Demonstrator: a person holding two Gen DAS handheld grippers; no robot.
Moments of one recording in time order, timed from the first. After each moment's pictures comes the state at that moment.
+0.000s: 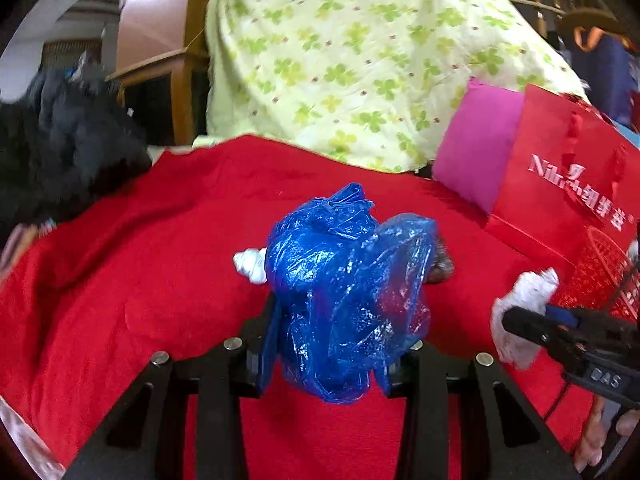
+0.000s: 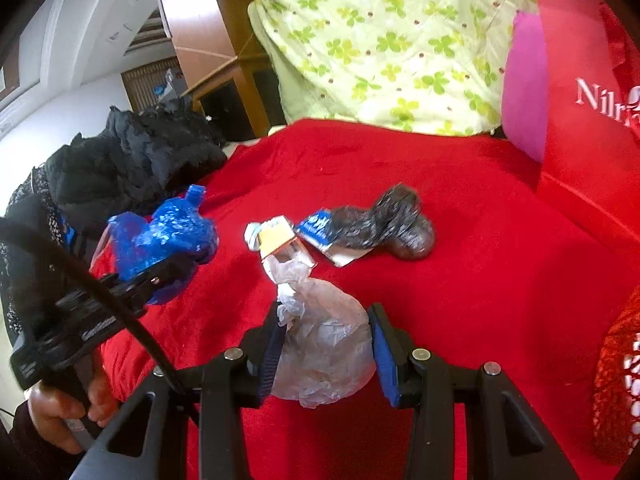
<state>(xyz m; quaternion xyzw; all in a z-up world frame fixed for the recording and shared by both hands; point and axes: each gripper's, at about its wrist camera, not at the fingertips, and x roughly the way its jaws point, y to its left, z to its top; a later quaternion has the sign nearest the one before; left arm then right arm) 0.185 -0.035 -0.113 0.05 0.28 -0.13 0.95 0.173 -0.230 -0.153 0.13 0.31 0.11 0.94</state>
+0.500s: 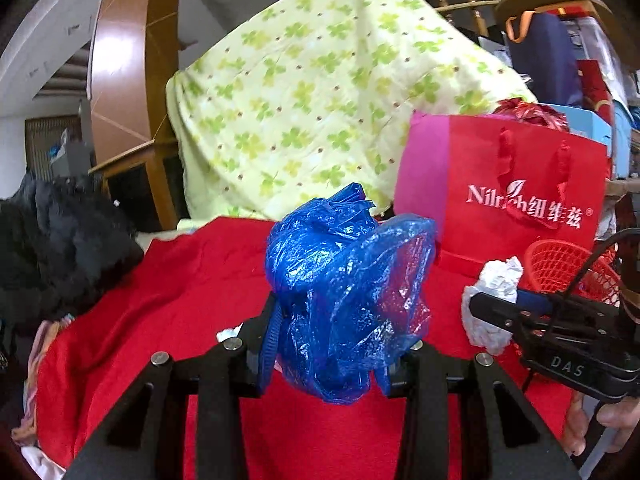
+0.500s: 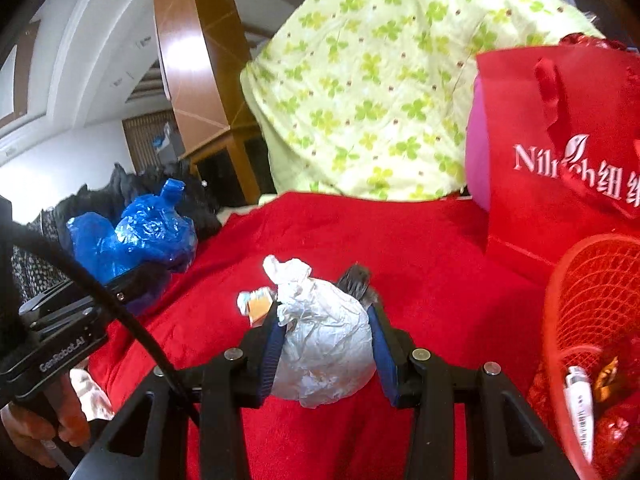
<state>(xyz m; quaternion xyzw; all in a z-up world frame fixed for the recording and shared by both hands) 0.124 -0.105 -0.039 0.12 0.18 -0.15 0.96 0.120 -0.281 -0.098 0.15 0.20 0.08 0.96</state>
